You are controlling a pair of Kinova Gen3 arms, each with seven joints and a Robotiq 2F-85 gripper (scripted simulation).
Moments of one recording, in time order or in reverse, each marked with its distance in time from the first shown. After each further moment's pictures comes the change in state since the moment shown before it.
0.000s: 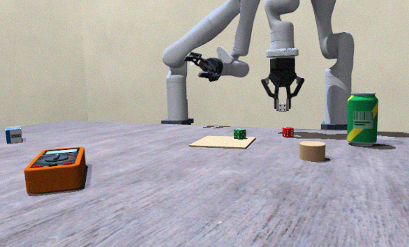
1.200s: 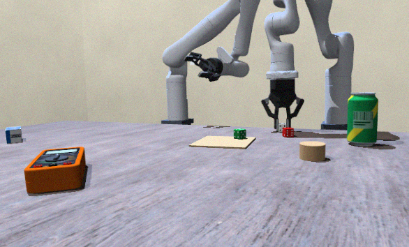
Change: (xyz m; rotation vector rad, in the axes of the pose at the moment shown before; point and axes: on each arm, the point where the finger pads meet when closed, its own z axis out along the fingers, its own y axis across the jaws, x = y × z) left arm 0.000 0.000 0.063 0.003 -0.001 0.000; right arm 0.000 0.000 0.000 0.000 0.000 0.000
